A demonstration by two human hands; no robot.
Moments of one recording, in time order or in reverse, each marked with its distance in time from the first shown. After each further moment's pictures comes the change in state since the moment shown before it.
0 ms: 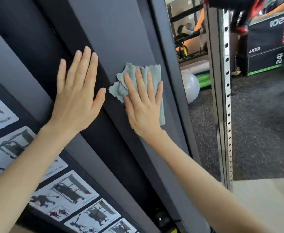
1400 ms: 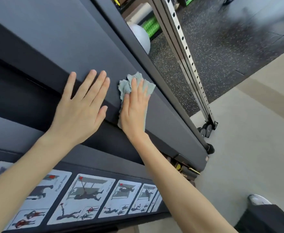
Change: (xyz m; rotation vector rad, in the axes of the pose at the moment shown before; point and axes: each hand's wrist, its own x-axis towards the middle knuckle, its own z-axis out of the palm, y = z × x) left_hand -0.110 0.083 0.111 0.054 -0.086 0.758; right_hand -0.212 0.026 0.031 0.211 0.182 0.851
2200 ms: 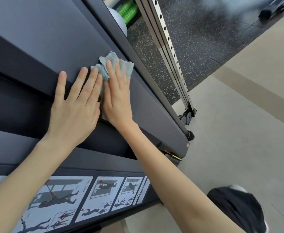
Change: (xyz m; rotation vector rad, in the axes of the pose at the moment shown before) left_hand -0.002 0.065 0.041 -0.120 0.060 -0.072; right_hand -0.001 0.035 -0.009 0.067 -0.007 -0.122
